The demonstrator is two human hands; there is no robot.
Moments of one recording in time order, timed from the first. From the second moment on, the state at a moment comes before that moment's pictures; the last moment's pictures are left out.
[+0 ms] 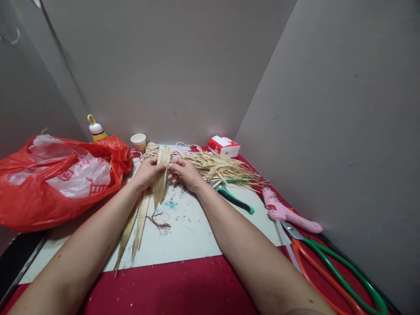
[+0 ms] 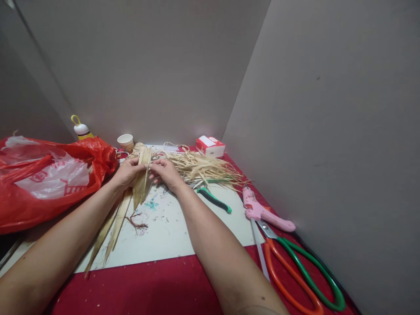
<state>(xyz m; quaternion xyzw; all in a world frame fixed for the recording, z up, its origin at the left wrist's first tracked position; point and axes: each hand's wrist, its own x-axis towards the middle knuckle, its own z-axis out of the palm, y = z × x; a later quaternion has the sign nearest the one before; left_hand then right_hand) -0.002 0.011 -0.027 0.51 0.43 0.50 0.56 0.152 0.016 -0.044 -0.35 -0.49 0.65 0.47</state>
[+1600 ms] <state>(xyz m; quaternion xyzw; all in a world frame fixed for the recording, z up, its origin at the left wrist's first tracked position) 0.005 0.000 -0.025 0.53 0.44 0.49 0.54 0.166 -0.006 0.001 -0.47 -0.59 0.50 0.43</state>
